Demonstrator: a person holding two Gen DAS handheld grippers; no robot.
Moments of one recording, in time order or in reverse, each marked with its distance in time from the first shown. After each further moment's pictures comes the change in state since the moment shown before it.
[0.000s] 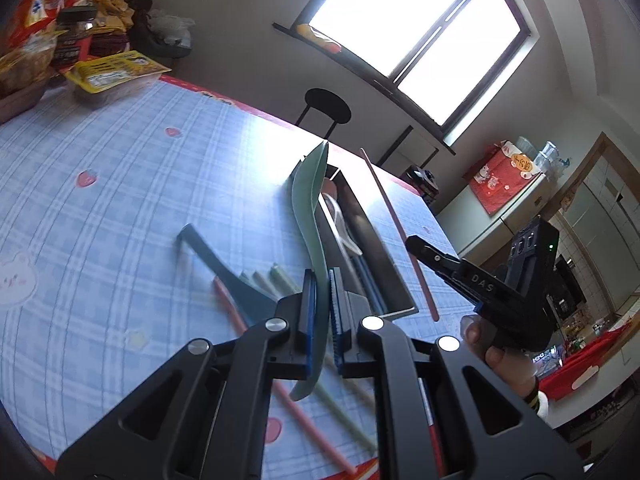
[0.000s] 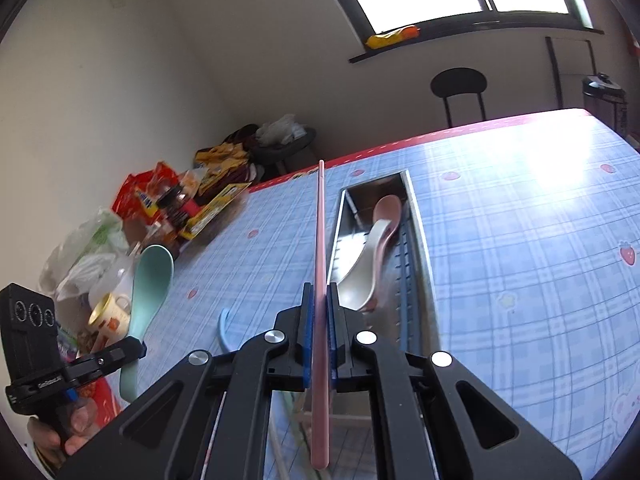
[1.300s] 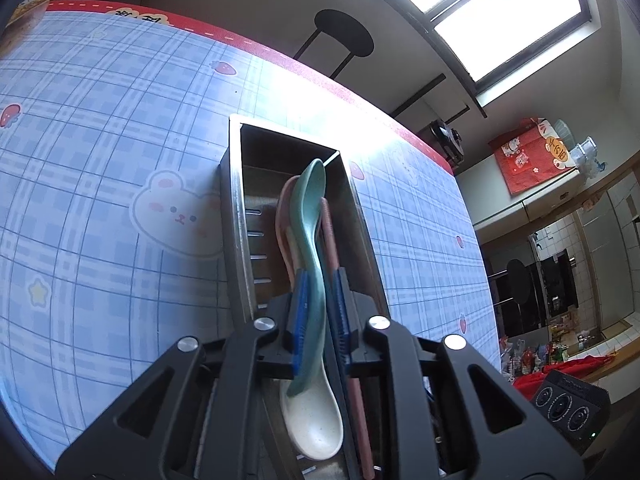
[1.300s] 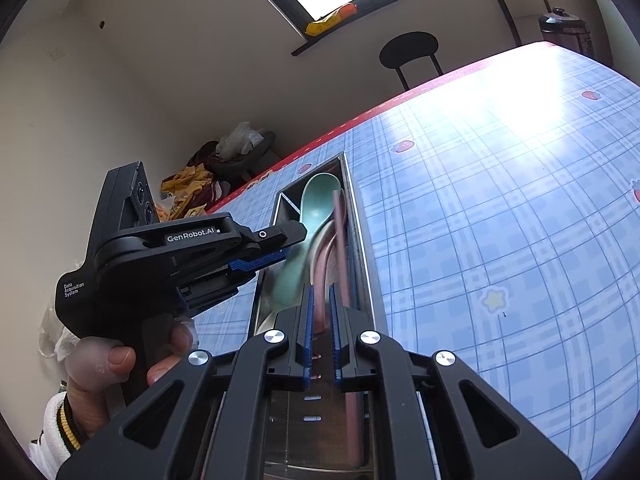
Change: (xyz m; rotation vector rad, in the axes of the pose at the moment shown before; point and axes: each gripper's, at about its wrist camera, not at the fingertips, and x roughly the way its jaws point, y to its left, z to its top) left arm 0.244 -0.020 0.092 -0.134 0.266 0.018; right arm 0.046 -0.054 -0.003 0.201 0.018 -0.018
